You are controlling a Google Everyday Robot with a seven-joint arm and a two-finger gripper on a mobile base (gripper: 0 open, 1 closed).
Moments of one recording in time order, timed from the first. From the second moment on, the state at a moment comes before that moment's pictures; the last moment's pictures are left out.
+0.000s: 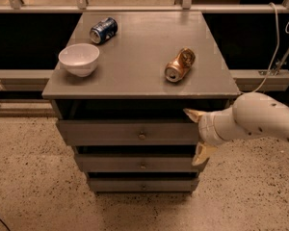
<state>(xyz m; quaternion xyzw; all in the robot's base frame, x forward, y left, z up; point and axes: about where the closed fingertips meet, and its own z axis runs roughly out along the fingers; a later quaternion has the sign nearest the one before) 0.546 -0.159 0.682 -0.74 0.60 -0.03 0.31</state>
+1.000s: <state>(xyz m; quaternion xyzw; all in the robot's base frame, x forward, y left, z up) 0.582 -0.157 0.643 -0.72 0.63 -0.02 0.28</state>
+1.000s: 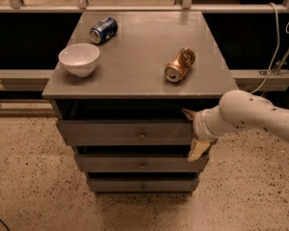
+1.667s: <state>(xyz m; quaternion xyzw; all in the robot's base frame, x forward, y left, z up) 0.569 -0.150 0.647 -0.71 0.65 0.00 0.27</state>
